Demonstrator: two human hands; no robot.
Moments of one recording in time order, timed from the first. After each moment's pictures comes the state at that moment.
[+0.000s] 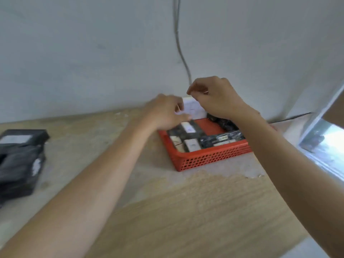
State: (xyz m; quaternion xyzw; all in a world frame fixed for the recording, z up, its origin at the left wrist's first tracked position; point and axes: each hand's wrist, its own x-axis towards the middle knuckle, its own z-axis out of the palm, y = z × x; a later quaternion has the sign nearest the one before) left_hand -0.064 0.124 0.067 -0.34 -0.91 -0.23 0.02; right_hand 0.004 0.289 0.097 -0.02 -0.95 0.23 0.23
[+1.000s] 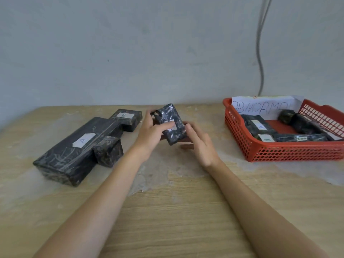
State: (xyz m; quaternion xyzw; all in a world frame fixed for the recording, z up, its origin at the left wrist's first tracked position) left_hand -0.028 -0.102 -0.014 -0.06 -0.70 -0.71 0.00; right_hand 0.003 0.072 -0.056 0.08 -0.76 0.64 0.09
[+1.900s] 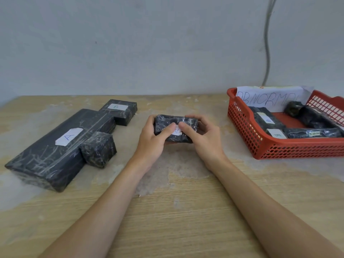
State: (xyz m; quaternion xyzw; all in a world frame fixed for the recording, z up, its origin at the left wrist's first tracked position) left_hand -0.027 -0.098 -0.057 -0.08 -0.71 -0.70 0.02; right_hand -0.014 0.066 -0.064 0.01 -0.70 0.70 0.17
